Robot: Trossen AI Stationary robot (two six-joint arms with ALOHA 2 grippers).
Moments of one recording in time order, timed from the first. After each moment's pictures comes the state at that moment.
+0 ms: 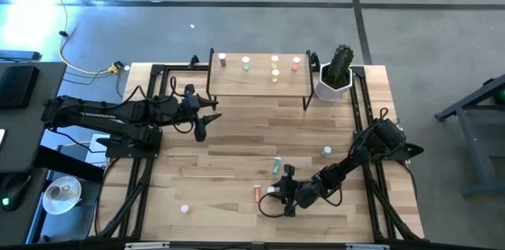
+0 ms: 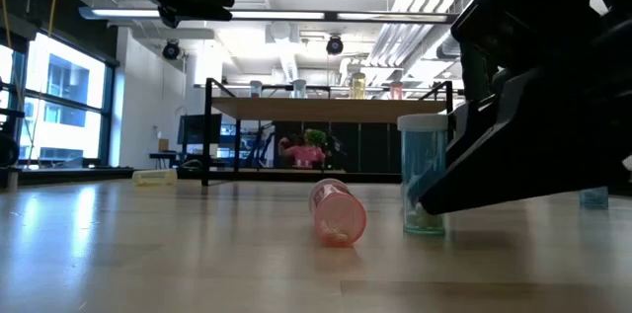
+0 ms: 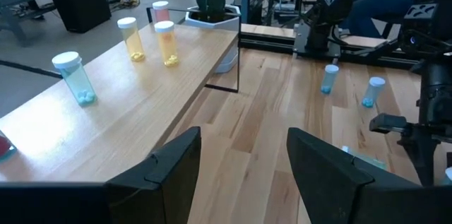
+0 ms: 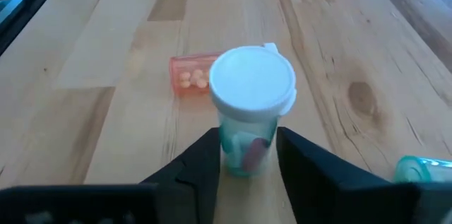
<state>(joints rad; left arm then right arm) 0.12 0.85 0.61 -0.09 -0.33 -0.08 0.63 1.96 0.76 0.56 0.50 0.40</state>
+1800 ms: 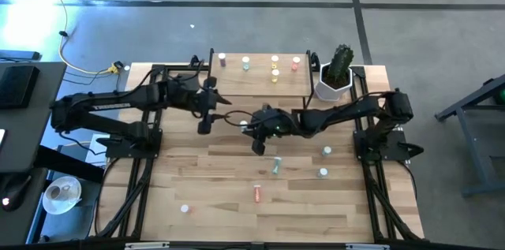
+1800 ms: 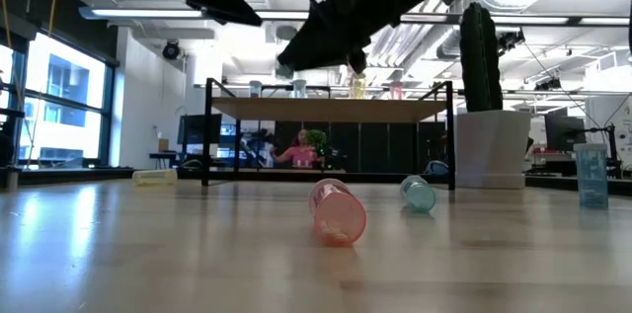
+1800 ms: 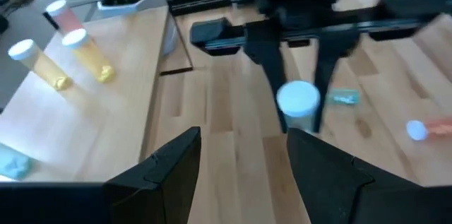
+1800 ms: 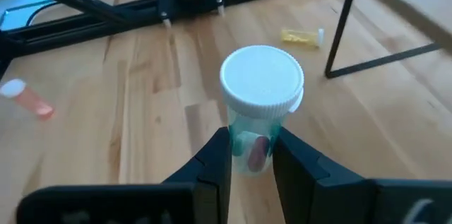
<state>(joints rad) 0.37 1.11 0.88 -0.31 0.16 0.32 0.03 1.73 1.13 0.07 0.14 0.22</state>
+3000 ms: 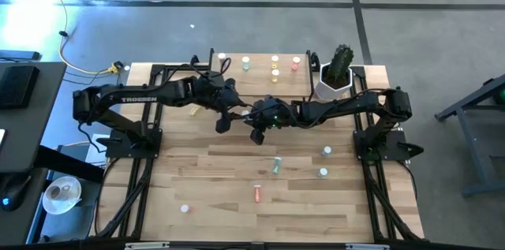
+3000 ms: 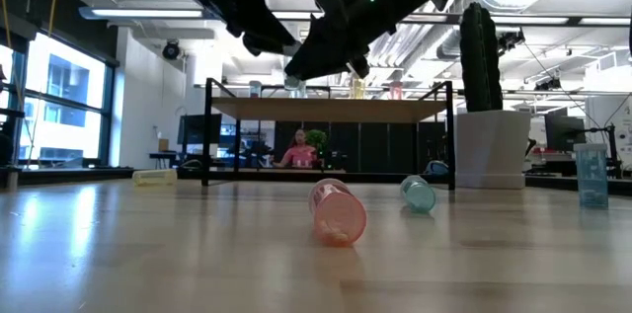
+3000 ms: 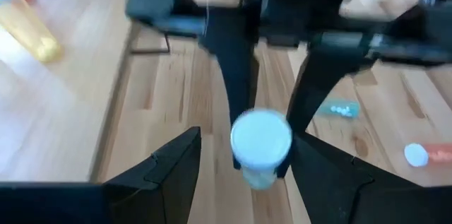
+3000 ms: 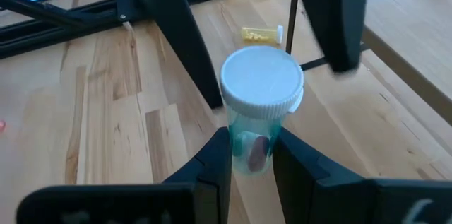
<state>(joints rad) 0.39 1.39 0.98 -0.23 0.26 0.21 -0.05 1.73 1.15 0.02 0.14 0.23</state>
